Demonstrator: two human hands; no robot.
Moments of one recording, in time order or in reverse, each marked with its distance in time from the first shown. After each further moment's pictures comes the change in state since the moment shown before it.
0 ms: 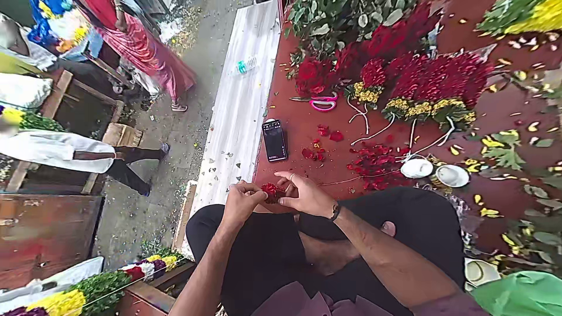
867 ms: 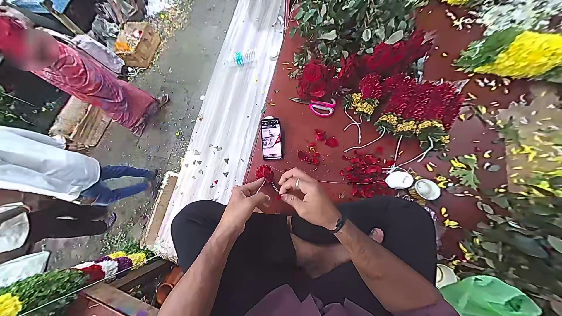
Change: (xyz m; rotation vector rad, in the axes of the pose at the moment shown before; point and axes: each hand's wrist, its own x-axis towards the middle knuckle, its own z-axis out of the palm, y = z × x) left_hand -0.007 -0.007 0.017 -0.522 -0.152 -0.090; right_hand -0.013 -0.024 -0.001 -0.028 0.194 -0.266
